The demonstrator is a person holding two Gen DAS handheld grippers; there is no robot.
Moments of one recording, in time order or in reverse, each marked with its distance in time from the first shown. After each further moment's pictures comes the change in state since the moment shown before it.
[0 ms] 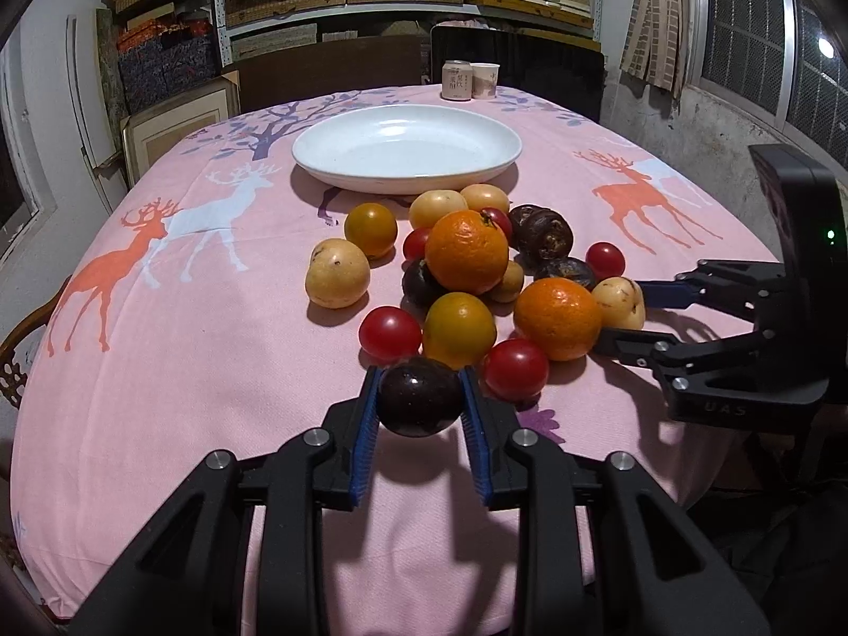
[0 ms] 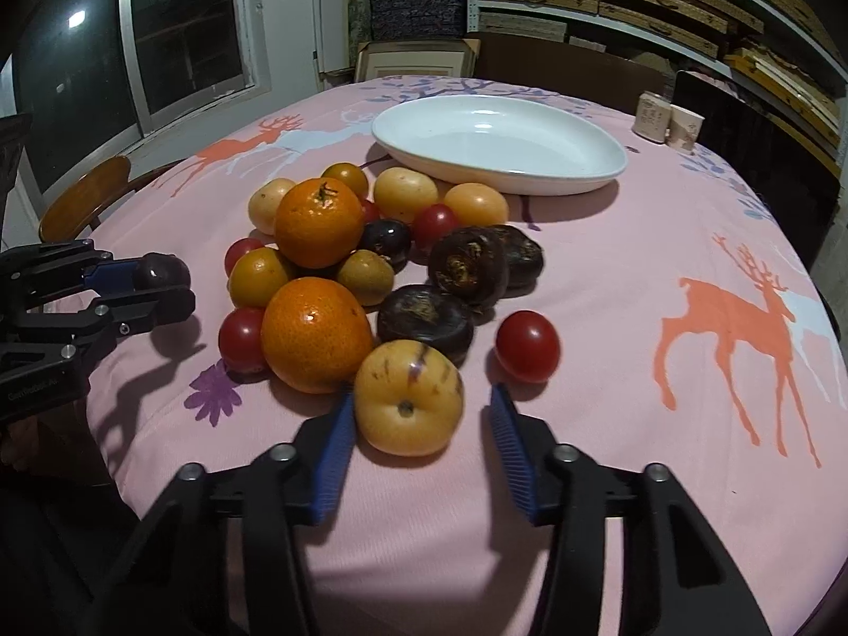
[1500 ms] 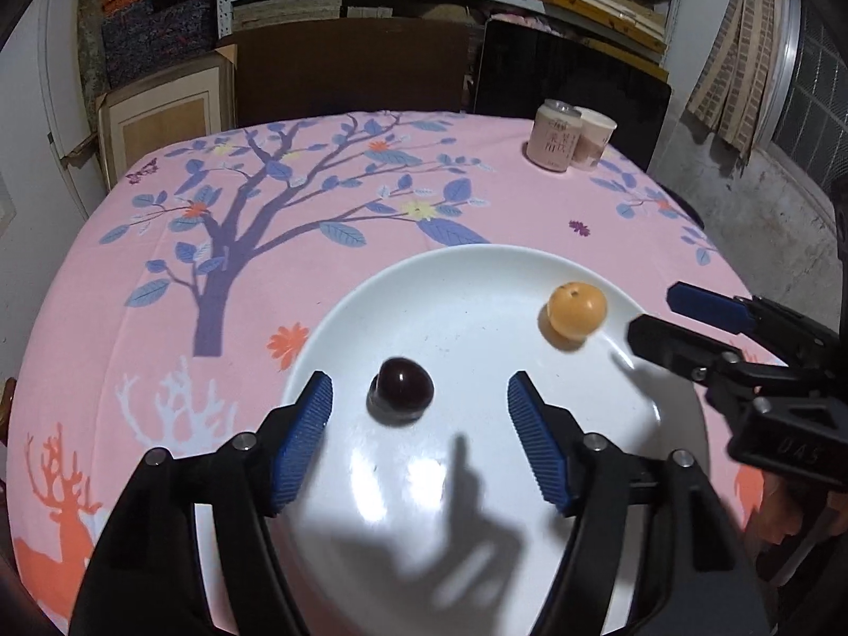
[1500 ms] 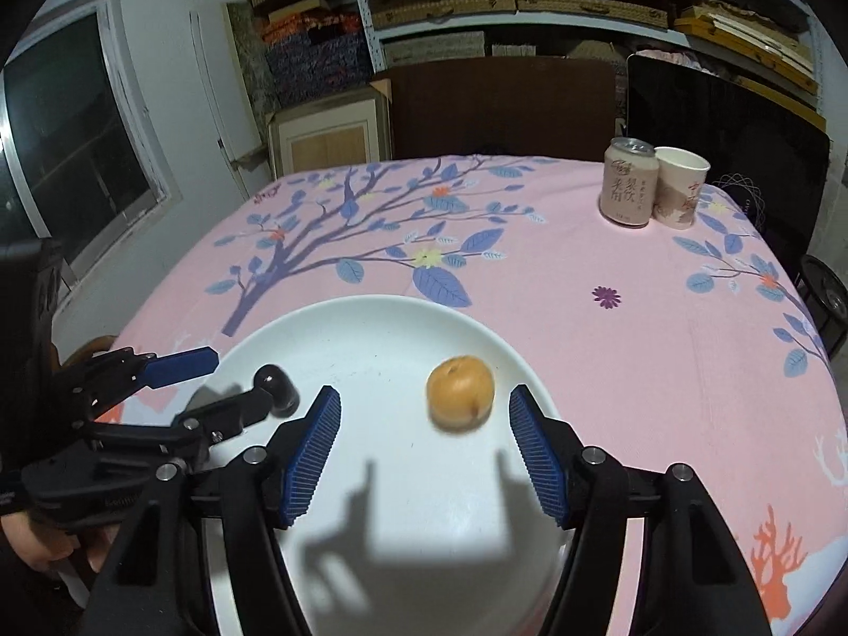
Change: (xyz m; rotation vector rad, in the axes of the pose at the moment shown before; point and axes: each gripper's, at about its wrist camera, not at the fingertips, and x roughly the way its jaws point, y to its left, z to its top) left arm 0.204 0.093 0.263 -0.122 0.061 -0.021; right arm 0.118 -0.153 0.238 0.248 -0.092 -0.020
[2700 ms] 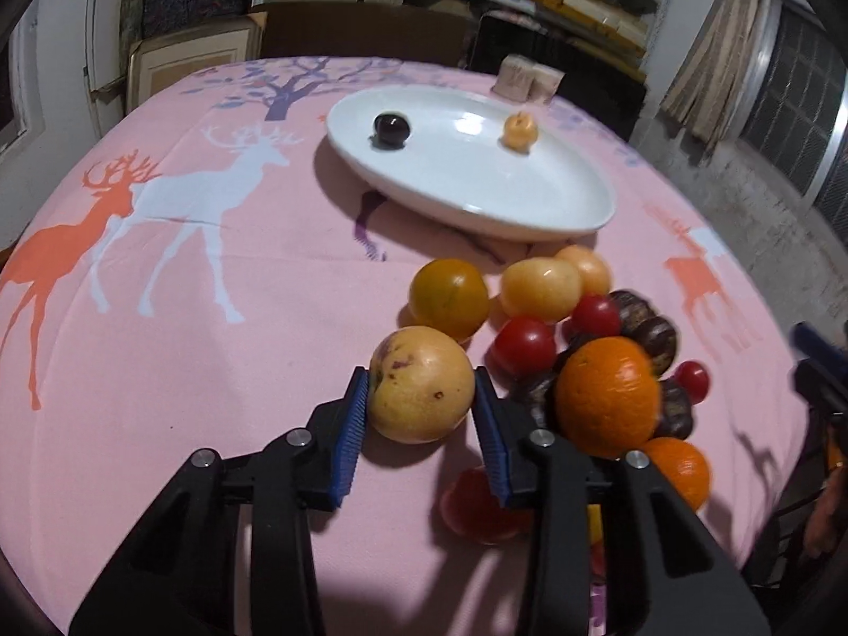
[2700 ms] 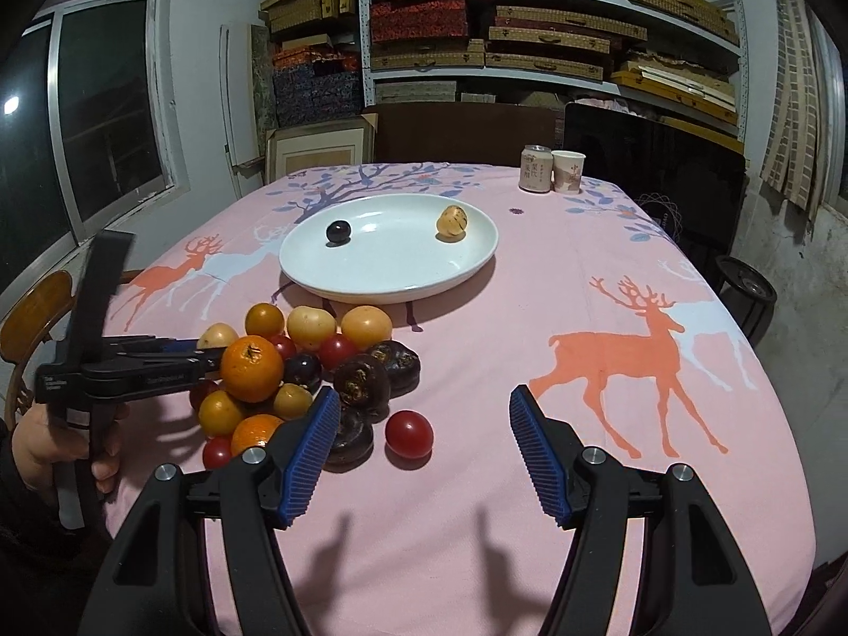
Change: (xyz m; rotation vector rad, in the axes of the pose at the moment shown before) left arm -0.114 -0.007 -0.216 -0.075 -0.024 -0.077; right arm -0.200 0.058 -0.223 -0.043 -0.119 -0.159
